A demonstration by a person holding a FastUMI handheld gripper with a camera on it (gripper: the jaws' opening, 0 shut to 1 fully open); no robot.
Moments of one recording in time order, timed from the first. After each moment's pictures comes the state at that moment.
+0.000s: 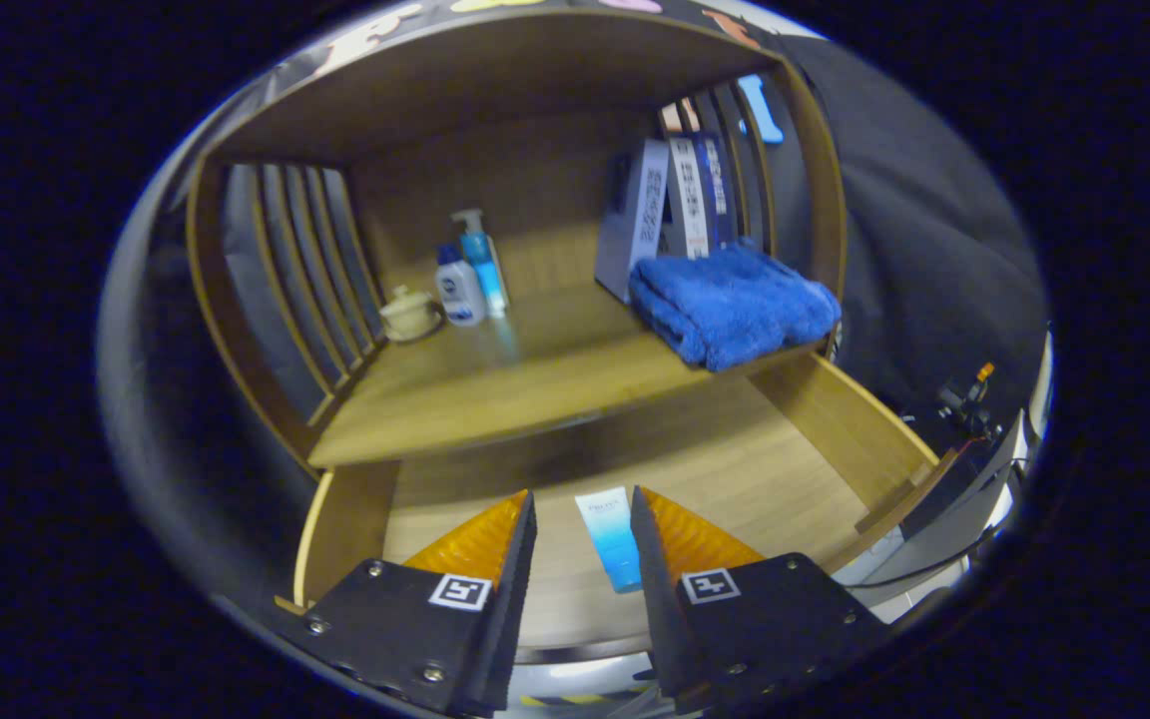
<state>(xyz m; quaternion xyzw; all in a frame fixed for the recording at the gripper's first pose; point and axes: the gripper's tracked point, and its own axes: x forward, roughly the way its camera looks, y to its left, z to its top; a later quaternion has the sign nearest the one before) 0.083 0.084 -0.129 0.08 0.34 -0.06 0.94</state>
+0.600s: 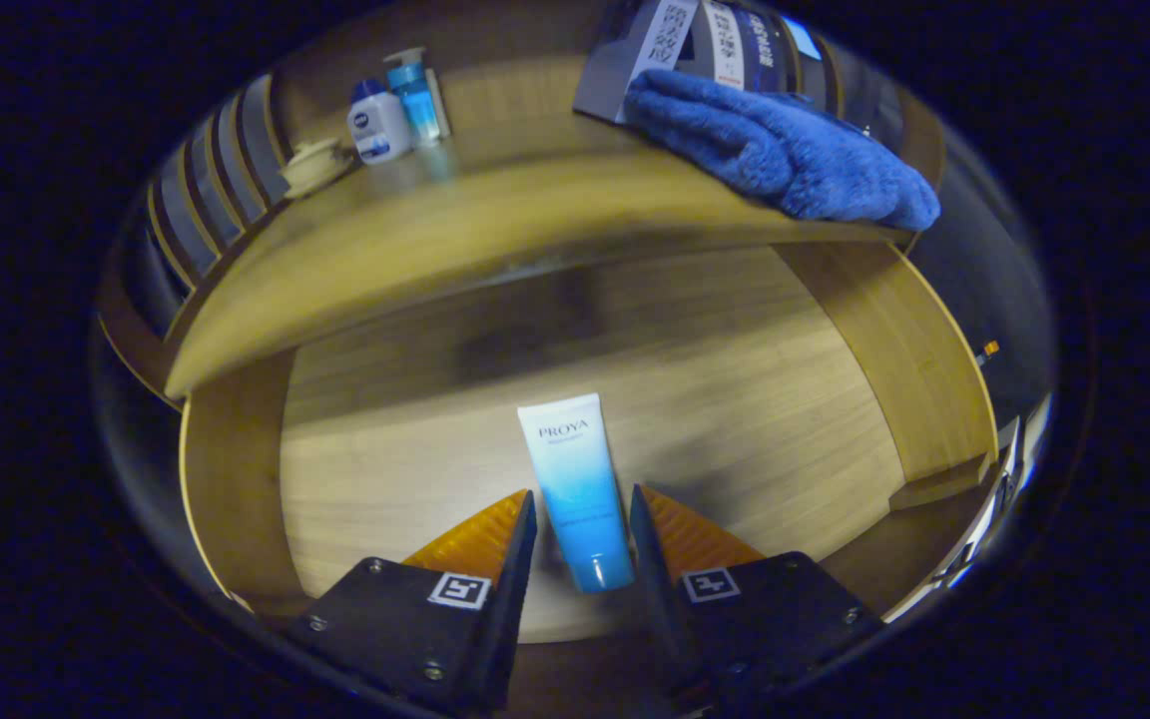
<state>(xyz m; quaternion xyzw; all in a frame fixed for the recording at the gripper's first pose) 0.088 0.074 -0.245 0.03 0.54 -0.06 0.84</state>
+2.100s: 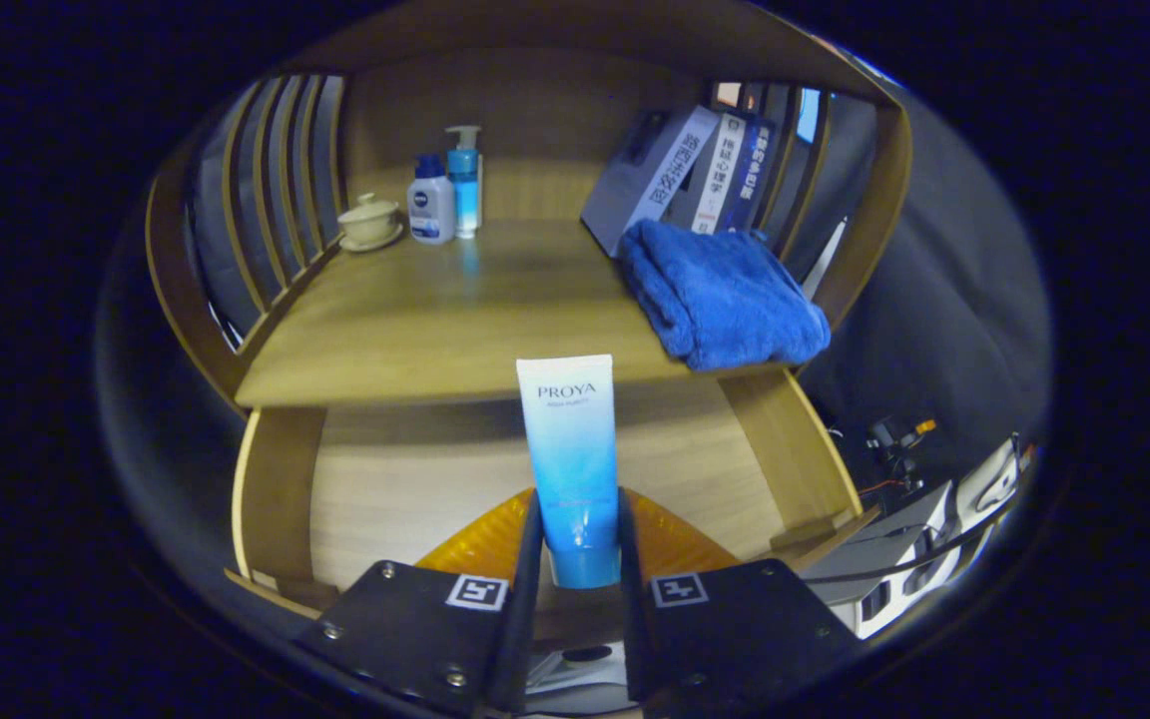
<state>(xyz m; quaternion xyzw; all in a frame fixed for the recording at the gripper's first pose) 0.095 0.074 -0.108 -0.05 0.42 -0.08 0.90</state>
